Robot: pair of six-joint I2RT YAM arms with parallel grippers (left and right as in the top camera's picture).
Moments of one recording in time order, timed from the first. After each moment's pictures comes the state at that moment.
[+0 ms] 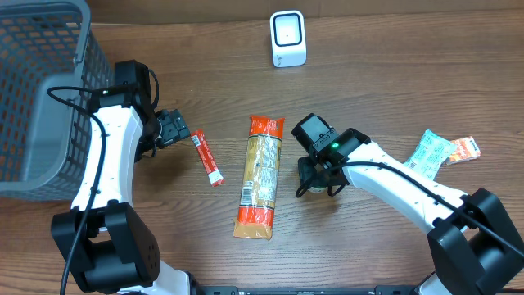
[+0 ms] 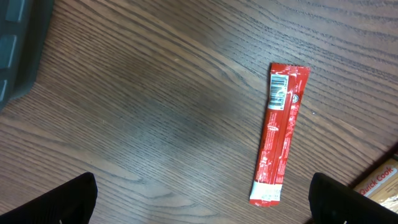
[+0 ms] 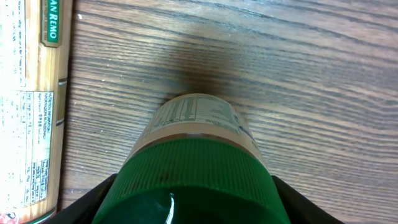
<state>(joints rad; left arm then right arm) 0.16 1.72 1.41 -1.12 -0.09 -0.36 0.68 1.75 1.17 -0.83 0.03 0.53</state>
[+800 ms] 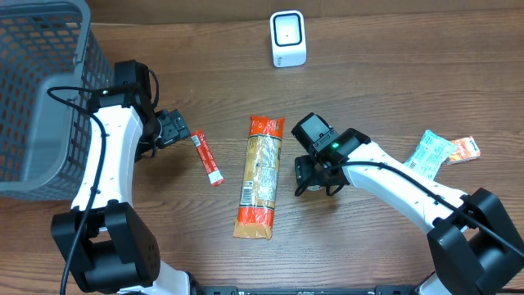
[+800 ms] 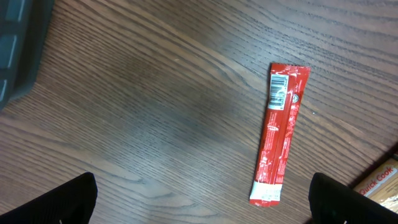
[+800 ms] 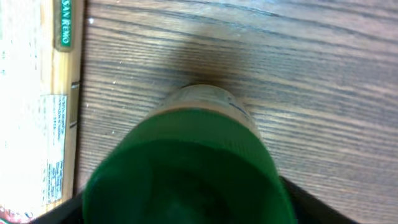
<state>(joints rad) 0.16 1.72 1.41 -1.12 -0.09 -0.36 0.68 1.75 1.17 -0.81 0.00 0.56</state>
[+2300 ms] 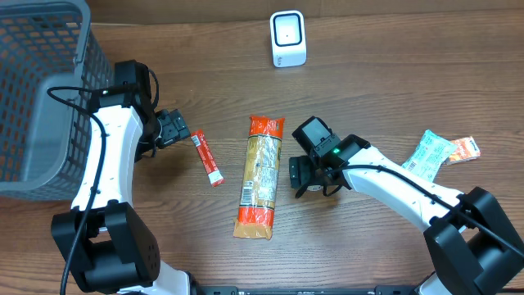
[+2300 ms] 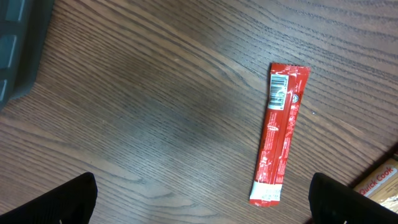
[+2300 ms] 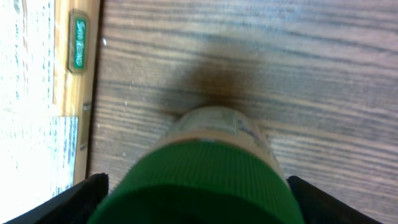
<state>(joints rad) 0.16 1.72 1.41 -1.12 -0.09 -0.36 0.68 1.75 1.11 -0.67 0.00 0.59</state>
